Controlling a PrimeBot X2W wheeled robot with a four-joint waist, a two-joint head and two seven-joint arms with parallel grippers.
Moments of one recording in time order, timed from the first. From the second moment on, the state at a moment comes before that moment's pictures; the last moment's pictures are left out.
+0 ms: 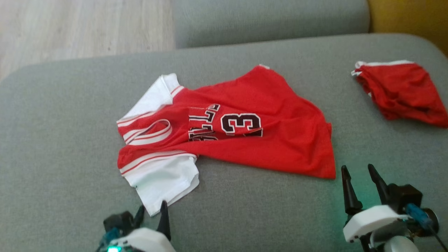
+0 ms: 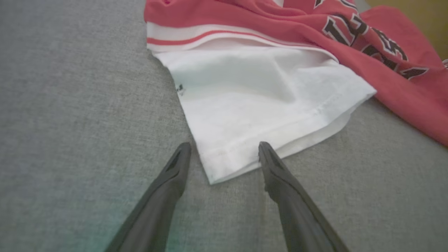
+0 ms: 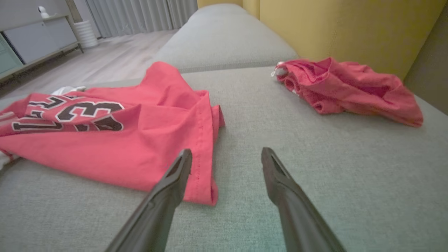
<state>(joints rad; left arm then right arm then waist) -0.09 0.12 -0.47 0.56 -0.69 0.15 -0.10 0.01 -0.04 -0.03 0.33 0.08 0.12 -0.12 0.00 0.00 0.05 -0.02</state>
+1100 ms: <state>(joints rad) -0.18 0.14 -0.46 0.49 -0.66 0.10 -0.22 -0.23 -0.05 0.07 0.74 0.23 0.12 -0.21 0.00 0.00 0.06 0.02</state>
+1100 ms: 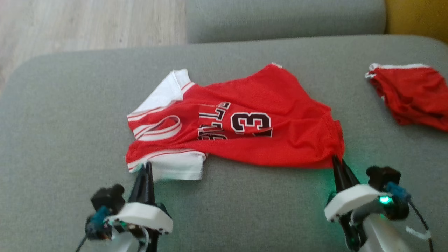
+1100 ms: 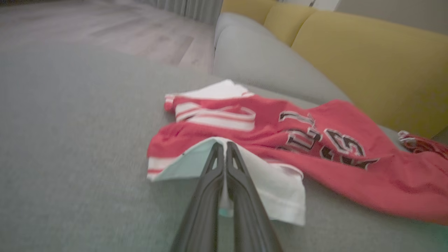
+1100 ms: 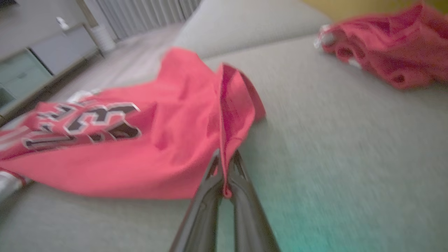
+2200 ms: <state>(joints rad) -0.62 0.47 -0.36 -0.30 -0.55 0.16 0.13 -0.15 -0.05 -0.10 -0.36 0.33 0.12 0.20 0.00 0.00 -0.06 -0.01</state>
